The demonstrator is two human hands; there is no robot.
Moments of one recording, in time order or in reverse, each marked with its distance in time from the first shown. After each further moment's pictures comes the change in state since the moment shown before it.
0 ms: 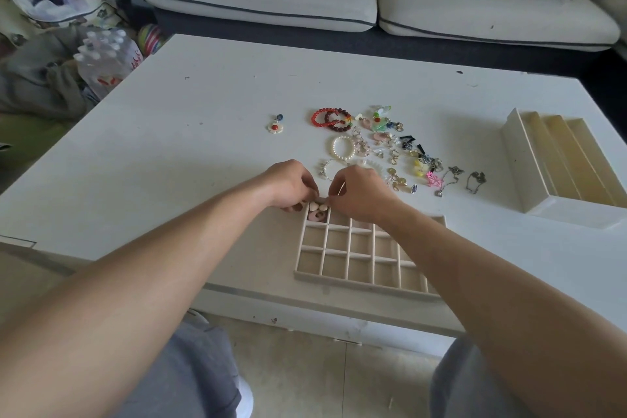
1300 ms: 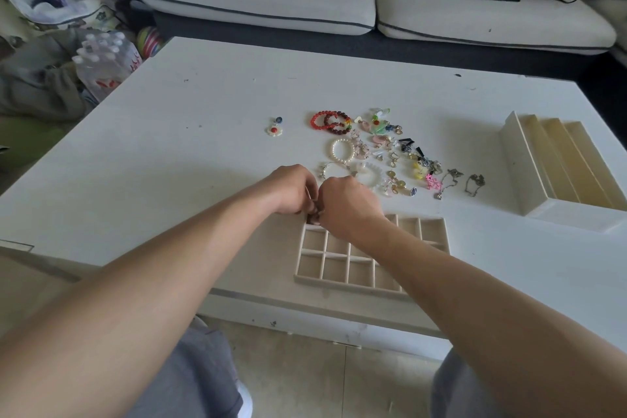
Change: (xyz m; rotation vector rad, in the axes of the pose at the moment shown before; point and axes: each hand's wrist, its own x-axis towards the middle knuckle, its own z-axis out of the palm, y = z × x) left_hand -0.002 0.007 0.002 0.206 0.020 0.037; right_hand -0.014 -0.026 0.018 -0.281 0.056 -0.024
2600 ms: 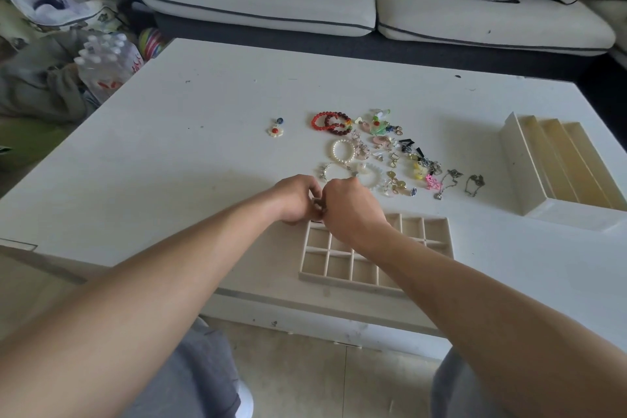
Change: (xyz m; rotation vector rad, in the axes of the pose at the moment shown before) left_hand -0.002 -0.002 0.019 -0.268 -0.041 -0.028; right_hand -0.003 0.003 0.009 0.031 0.078 -0.002
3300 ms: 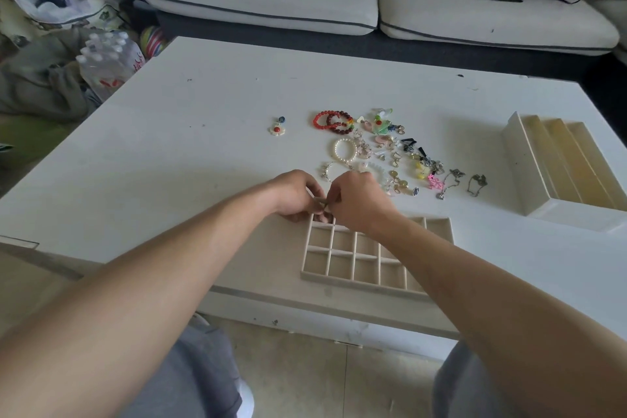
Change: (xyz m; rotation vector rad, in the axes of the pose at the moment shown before) left_hand 0.002 -0.002 -0.012 -0.106 -0.101 -0.051; right_hand 0.013 0.018 -0.007 0.189 -0.044 0.014
